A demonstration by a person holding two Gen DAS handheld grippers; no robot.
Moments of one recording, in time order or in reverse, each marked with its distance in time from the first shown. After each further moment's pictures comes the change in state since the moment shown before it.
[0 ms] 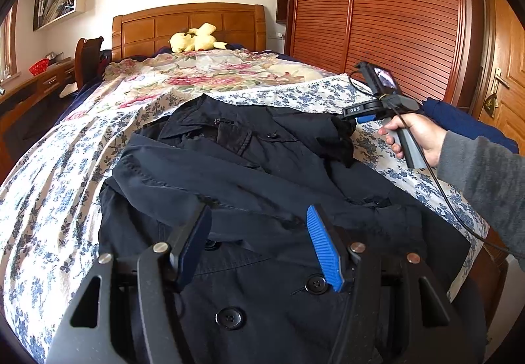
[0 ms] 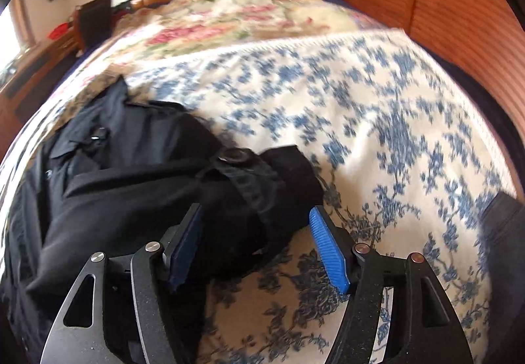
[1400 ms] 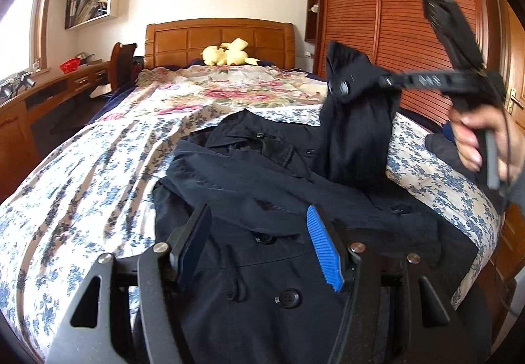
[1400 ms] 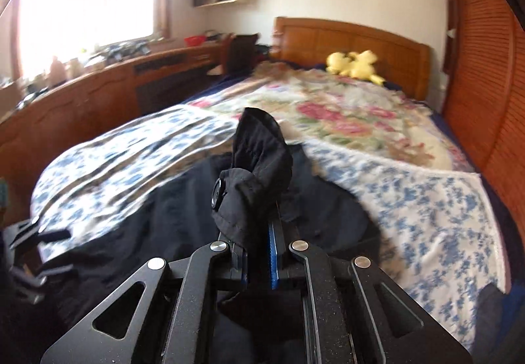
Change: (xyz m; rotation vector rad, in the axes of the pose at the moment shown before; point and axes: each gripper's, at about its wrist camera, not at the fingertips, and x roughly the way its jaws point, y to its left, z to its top) left arm -0.051 0.053 -0.014 -0.070 -0.082 0.102; right arm -0.195 0.193 -0.045 -0.437 -0.285 0.342
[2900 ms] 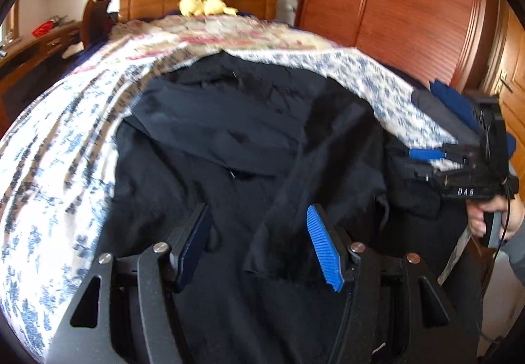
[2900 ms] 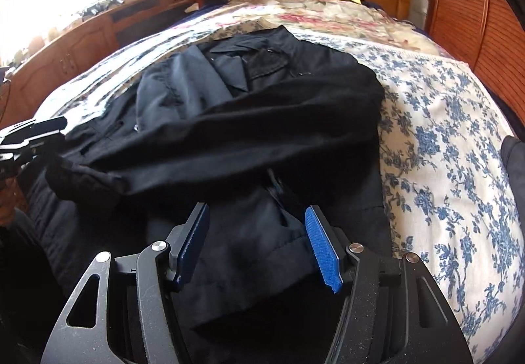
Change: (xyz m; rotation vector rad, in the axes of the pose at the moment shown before) left arm 0.044 -0.010 -0.044 0.004 0.241 -0.126; right arm -0.006 0.001 -0.184 0.126 0.243 -0.072
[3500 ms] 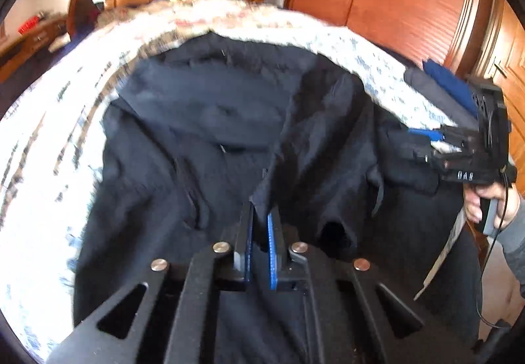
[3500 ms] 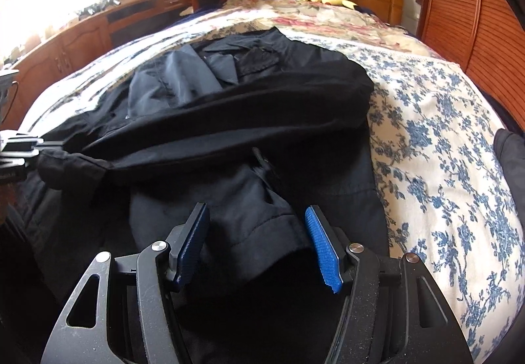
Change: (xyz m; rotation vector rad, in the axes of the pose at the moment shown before) left arm -0.008 -0.001 -0.005 0.027 0.042 -0.028; right arm -0.002 0.001 -0.016 0.003 -0.034 -0.021
